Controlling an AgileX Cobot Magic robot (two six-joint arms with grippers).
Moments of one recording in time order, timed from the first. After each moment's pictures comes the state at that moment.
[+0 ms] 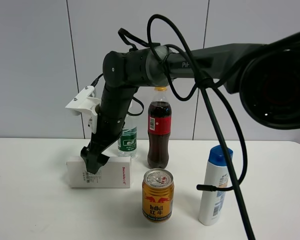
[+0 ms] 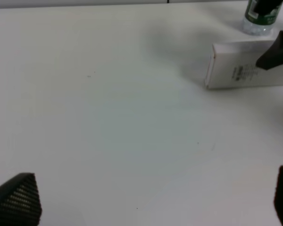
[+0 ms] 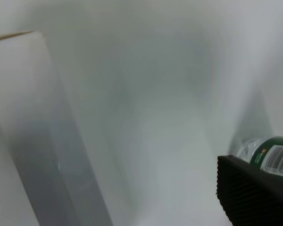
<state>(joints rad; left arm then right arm) 0.15 -0.01 -0.51 -0.19 1.06 0.16 0.76 2.50 -2.28 0.08 0.96 -0.68</state>
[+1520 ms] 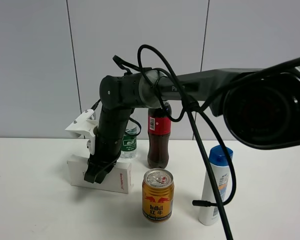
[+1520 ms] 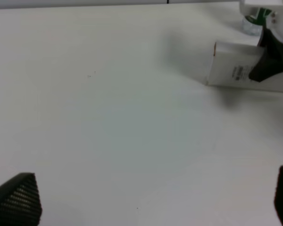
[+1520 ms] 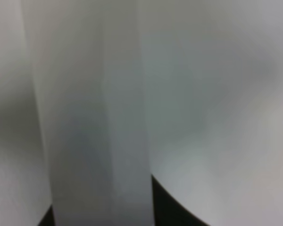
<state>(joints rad) 0.15 -0.01 -0.51 -0.19 1.06 0.16 0.77 2.57 -2.28 0.12 0.99 -0.63</state>
